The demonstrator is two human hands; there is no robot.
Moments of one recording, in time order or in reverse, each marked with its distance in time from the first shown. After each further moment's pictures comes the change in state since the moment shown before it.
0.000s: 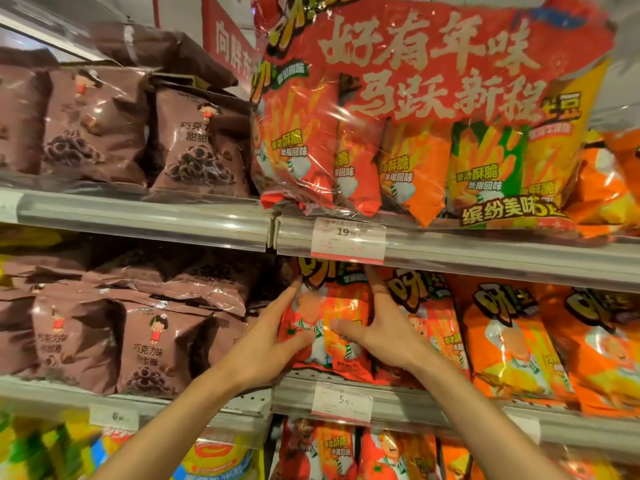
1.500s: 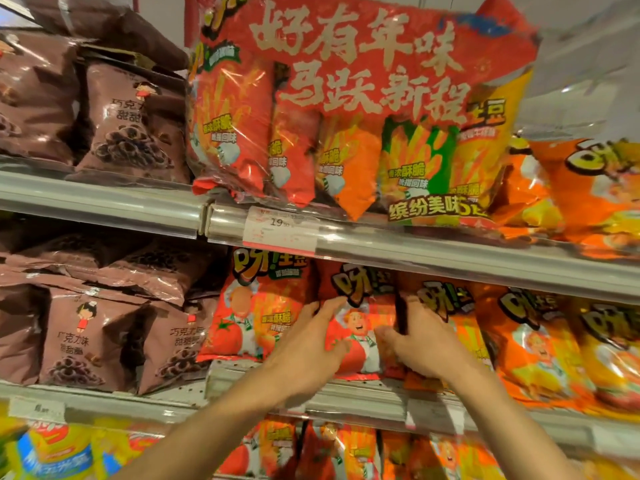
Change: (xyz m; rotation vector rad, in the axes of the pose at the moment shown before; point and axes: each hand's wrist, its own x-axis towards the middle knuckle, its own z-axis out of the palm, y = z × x) left_hand 0.026 0.076 0.125 0.317 -0.039 0.018; right_hand -0.047 0.051 -0.107 -0.635 0.083 0.307
